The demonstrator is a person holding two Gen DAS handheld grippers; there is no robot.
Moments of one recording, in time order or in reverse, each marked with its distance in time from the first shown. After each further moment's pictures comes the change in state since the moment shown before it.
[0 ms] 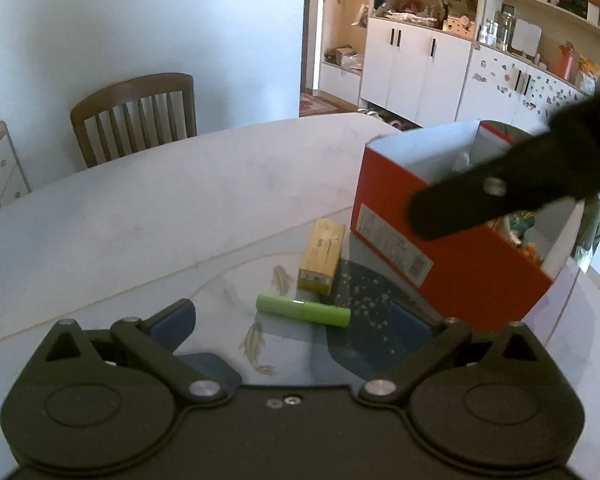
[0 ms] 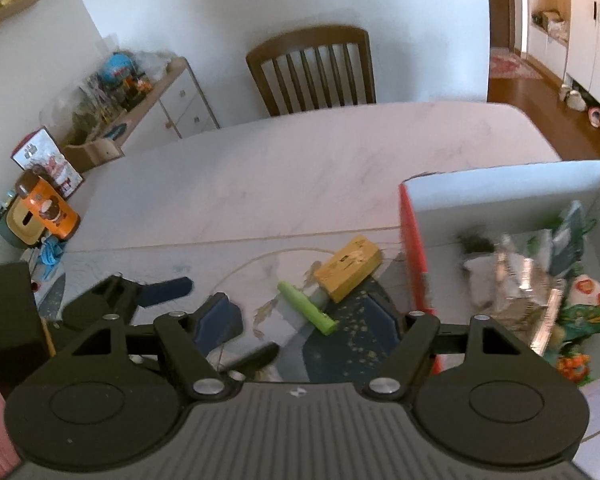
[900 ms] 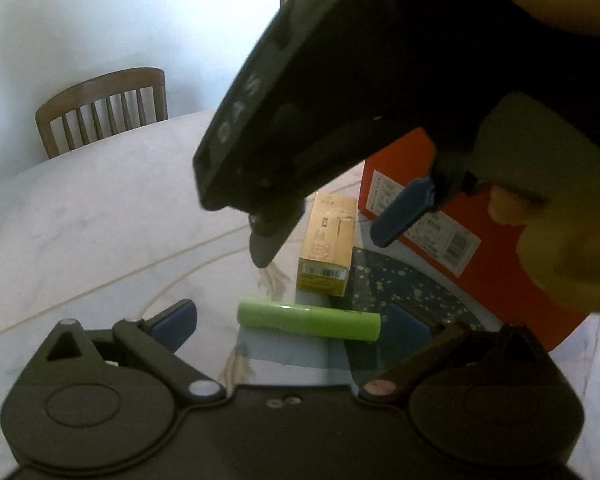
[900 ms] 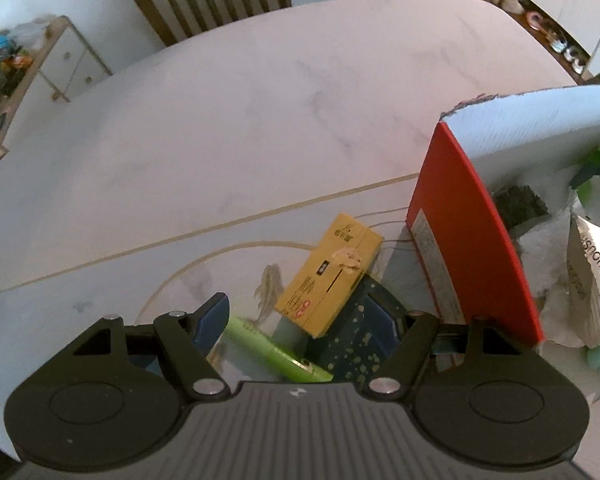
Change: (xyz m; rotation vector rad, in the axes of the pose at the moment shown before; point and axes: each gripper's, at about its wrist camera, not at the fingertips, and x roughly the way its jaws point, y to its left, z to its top) left arm 0.072 0.012 -0.018 0.047 -0.026 -0.053; right arm 0.152 -0.015 0.032 0.242 0.238 -0.221
